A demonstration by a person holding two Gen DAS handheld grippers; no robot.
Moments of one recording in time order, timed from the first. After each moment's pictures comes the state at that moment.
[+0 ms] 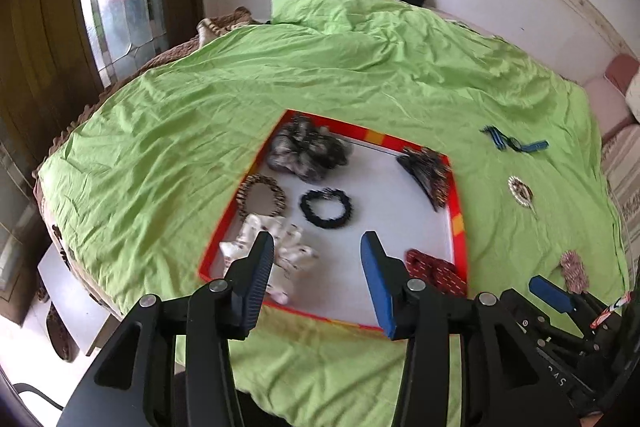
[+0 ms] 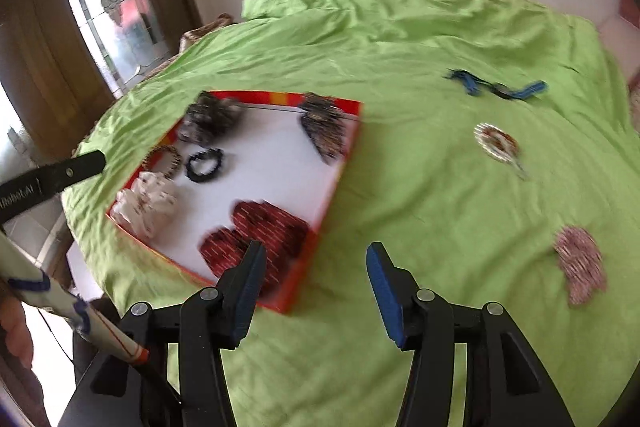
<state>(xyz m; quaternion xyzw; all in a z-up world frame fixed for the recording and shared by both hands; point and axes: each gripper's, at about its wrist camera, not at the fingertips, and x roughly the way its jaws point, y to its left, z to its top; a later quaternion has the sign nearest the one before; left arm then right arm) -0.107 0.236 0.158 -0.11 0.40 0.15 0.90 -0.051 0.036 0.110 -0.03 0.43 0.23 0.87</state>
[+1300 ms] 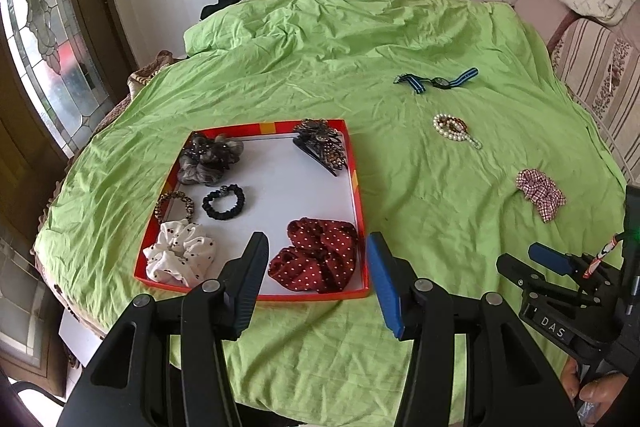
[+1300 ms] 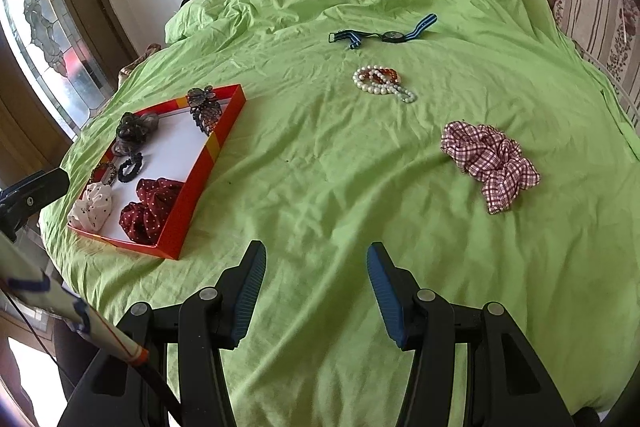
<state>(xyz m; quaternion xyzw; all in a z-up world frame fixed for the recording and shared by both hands) -0.105 0.106 0.160 0.02 0.41 0.07 0.91 -0.072 -0.084 0.083 0.06 0.45 0.14 0.88</state>
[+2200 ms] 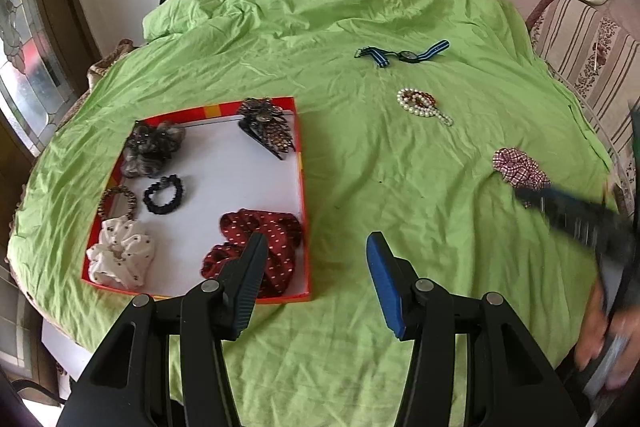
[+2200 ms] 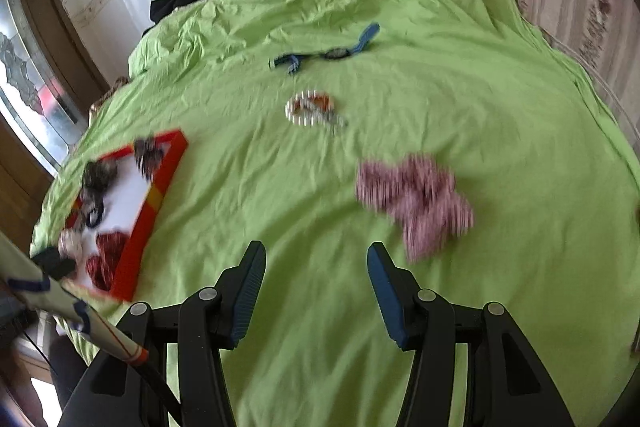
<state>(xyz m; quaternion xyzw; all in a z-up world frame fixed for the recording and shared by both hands) -0.075 0.074 0.129 0.01 0.45 0.02 0.89 -0.012 -0.155 0.093 0.09 0.44 0.11 0.88</state>
